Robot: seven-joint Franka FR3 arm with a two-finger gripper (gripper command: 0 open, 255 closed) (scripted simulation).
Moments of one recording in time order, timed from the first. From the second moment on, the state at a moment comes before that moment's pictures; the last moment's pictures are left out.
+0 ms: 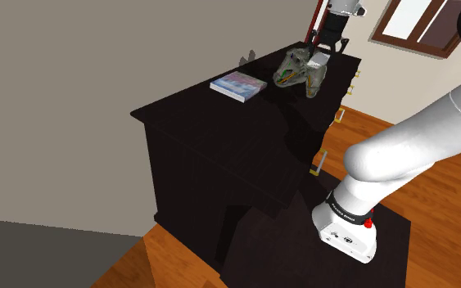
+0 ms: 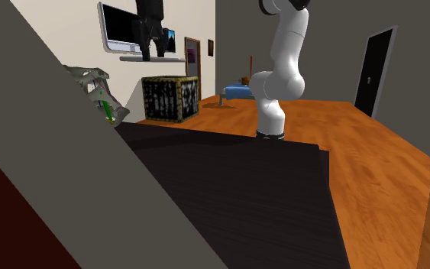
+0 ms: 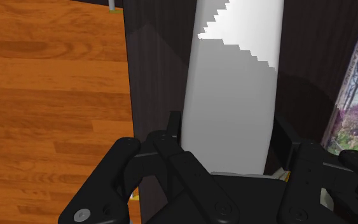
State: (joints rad) arm -0.58 -0.30 -0.11 -1.99 -0.03 1.70 0.77
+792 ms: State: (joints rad) arm -0.58 -0.31 -0.11 -2.16 -0.04 1.86 0.77
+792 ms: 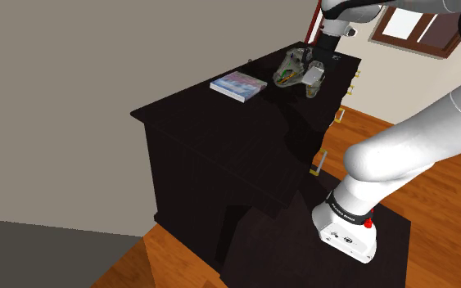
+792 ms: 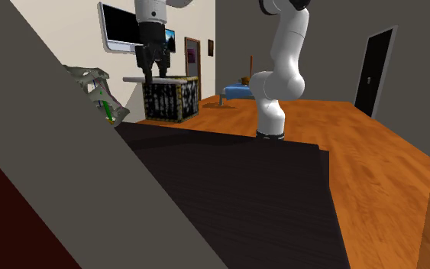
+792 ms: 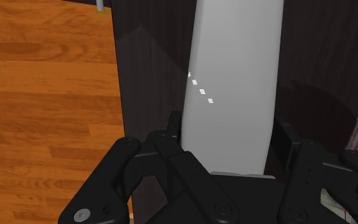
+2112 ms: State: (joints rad) arm -0.58 -0.24 -0.12 -2.37 -0.03 2.14 0.77
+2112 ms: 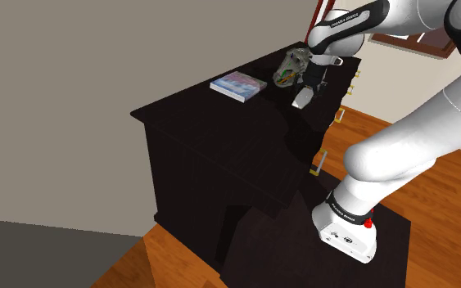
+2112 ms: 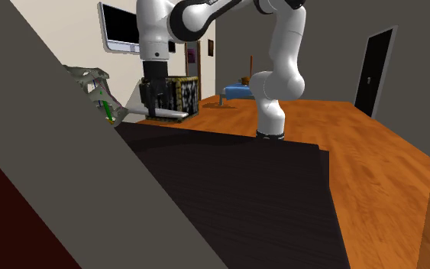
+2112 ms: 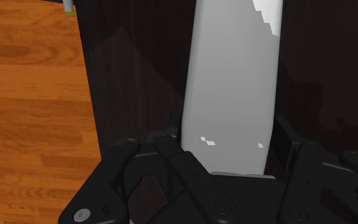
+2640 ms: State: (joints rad) arm -0.58 -0.18 -0.13 -2.43 -0.03 2.26 0.76
